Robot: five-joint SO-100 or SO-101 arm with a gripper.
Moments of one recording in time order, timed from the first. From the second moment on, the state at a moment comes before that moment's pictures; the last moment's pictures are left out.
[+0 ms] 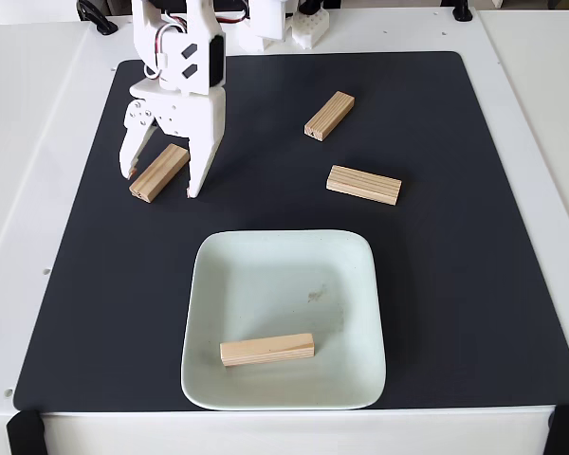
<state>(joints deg) 10.9 82.2 106.4 45.0 88.1</state>
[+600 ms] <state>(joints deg) 12.6 86.0 109.9 47.6 88.3</state>
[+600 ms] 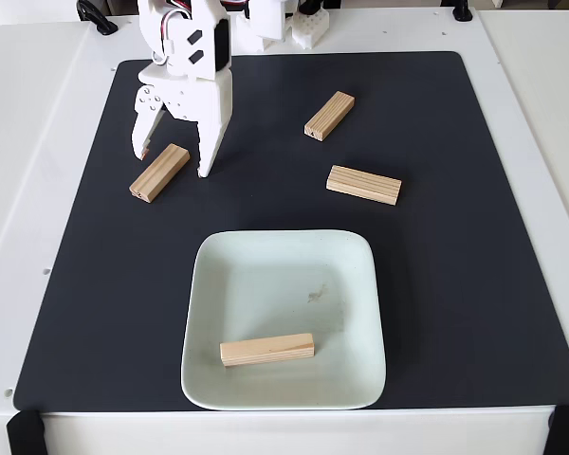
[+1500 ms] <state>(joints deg) 14.1 82.9 106.3 47.6 88.3</state>
